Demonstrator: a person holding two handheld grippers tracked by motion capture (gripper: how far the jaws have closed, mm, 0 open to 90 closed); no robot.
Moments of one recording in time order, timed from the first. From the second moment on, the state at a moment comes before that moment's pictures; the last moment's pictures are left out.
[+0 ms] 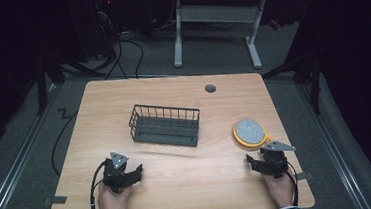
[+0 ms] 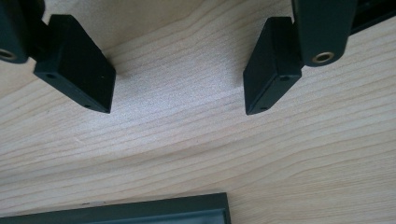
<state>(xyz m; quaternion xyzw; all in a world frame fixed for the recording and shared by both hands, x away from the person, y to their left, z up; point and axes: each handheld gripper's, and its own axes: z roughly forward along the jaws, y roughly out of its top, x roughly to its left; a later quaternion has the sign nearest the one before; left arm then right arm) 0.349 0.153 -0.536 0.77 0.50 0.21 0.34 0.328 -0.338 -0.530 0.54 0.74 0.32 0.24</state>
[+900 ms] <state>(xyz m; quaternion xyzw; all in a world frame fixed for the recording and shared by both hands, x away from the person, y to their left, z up) 0.357 0.158 -0.530 0.79 0.49 0.19 0.33 0.328 -0.337 -0.530 0.54 0.74 0.31 0.24</state>
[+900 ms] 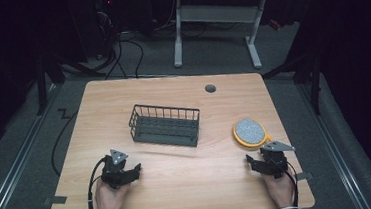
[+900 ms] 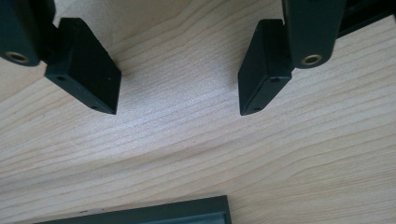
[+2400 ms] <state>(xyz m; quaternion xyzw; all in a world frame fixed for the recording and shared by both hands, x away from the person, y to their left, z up) 0.438 0.147 -0.404 0.78 0.49 0.19 0.33 0.328 -0.337 -0.530 0.54 0.74 0.31 0.24</state>
